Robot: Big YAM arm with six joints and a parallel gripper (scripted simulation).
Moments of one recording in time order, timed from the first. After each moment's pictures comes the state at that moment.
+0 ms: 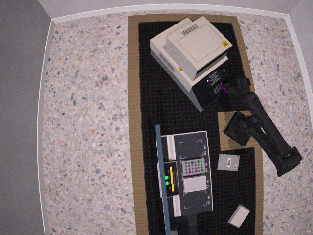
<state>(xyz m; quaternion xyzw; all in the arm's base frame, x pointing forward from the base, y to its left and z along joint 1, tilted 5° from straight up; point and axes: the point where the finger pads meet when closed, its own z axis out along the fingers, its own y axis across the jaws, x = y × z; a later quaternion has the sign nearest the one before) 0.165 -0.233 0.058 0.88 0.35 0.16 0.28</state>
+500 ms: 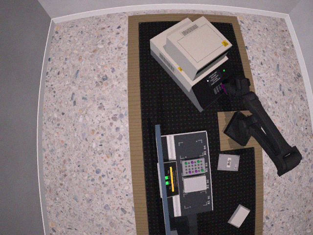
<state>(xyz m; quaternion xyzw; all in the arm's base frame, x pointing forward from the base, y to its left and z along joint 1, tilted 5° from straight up) 0.166 -0.233 0.055 0.88 0.35 0.16 0.28</state>
